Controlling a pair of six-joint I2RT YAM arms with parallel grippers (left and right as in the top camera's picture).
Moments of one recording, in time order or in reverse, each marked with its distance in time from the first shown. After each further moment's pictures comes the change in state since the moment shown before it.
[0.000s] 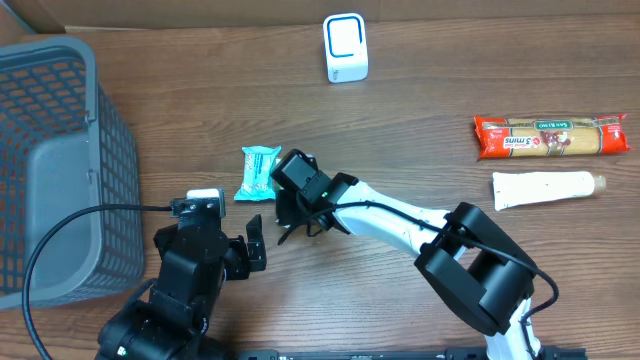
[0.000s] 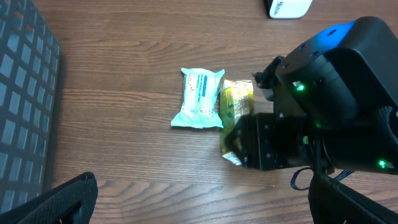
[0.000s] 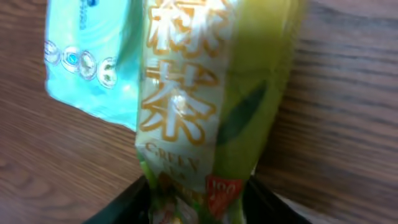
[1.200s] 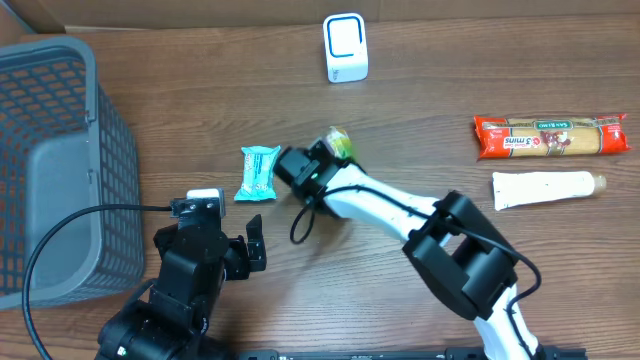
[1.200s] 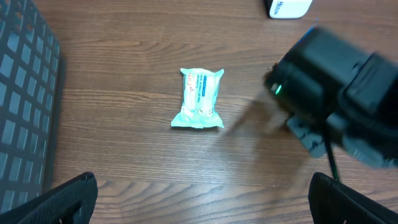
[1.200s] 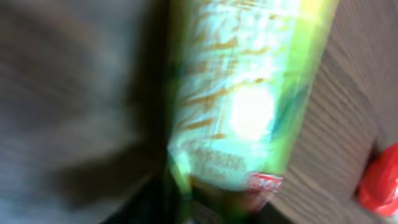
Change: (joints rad) left arm 0.000 0.000 0.000 0.000 0.000 0.000; right arm -0.013 0.101 0.175 -0.455 0.687 -0.600
